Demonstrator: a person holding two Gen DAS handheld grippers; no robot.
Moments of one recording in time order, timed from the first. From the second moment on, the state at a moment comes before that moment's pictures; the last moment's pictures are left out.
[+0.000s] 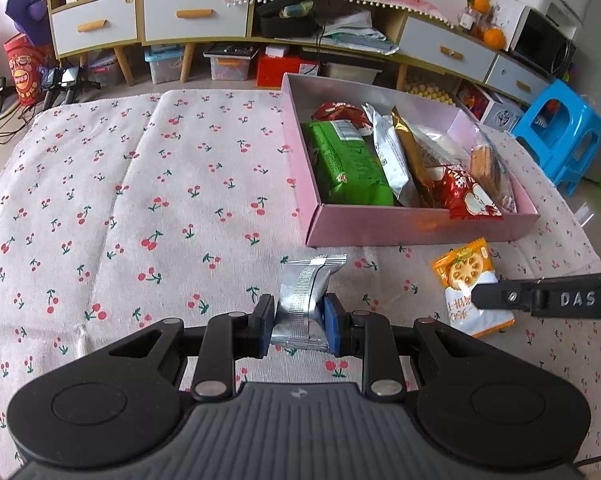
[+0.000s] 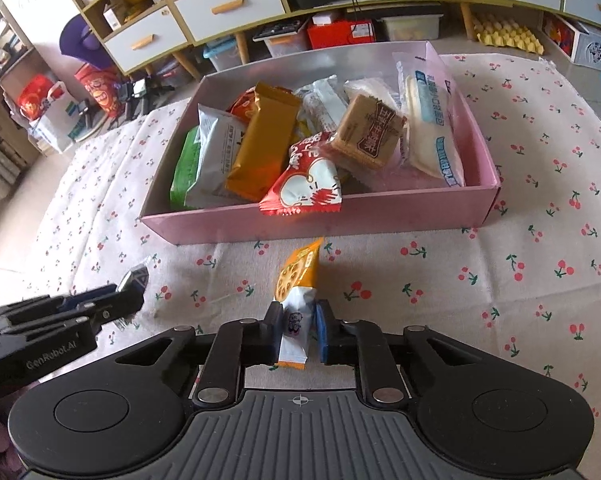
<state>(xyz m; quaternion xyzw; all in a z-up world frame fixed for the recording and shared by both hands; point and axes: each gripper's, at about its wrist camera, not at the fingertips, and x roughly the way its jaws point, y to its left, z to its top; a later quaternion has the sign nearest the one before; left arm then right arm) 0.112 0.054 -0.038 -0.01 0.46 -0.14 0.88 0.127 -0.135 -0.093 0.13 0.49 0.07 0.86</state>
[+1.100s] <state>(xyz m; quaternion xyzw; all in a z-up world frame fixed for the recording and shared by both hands) 0.143 0.041 0.006 -0.05 0.40 -0.16 0.90 0.138 -0.179 -0.028 0.25 0.40 0.08 0.88</state>
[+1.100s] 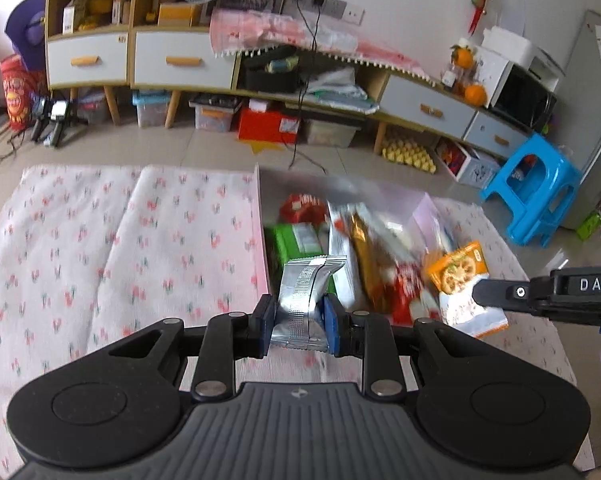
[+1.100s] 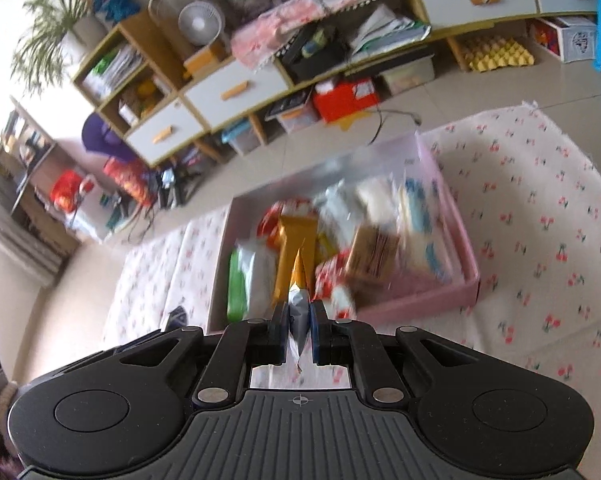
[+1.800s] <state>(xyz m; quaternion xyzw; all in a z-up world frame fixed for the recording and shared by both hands) 0.233 0.009 -0.019 -0.01 0.39 -0.11 0.91 0.197 -0.189 -0.057 0.28 0.36 0.05 0.89</state>
